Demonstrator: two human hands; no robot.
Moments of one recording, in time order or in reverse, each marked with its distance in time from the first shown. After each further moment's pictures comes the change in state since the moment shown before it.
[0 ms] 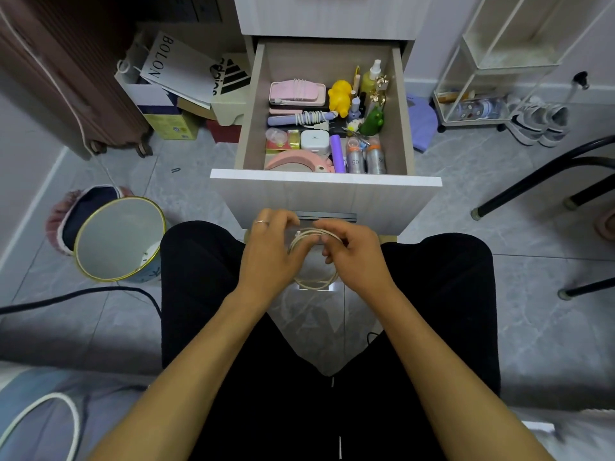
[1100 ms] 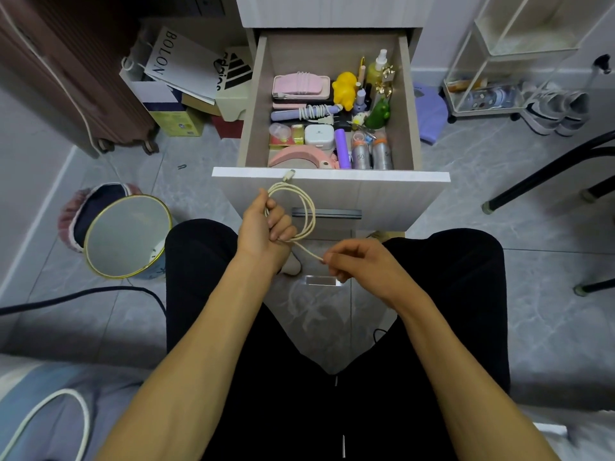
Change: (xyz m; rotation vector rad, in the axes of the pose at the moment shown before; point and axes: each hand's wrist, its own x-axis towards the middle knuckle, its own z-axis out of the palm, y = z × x) left_hand 0.042 0.009 -0.005 -1.642 0.013 -0.869; right_hand -0.009 0.004 -0.022 0.328 -0.339 0.391
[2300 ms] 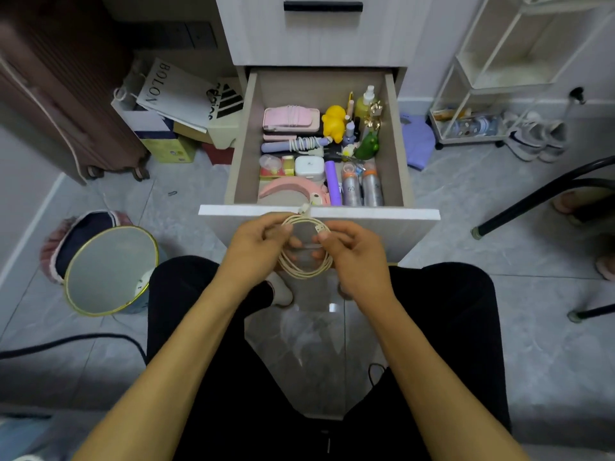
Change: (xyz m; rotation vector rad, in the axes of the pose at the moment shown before) left_hand -0.007 0.021 0.023 1.054 -0.154 0.366; right_hand 0.036 -0.039 0.008 0.148 0.393 -0.225
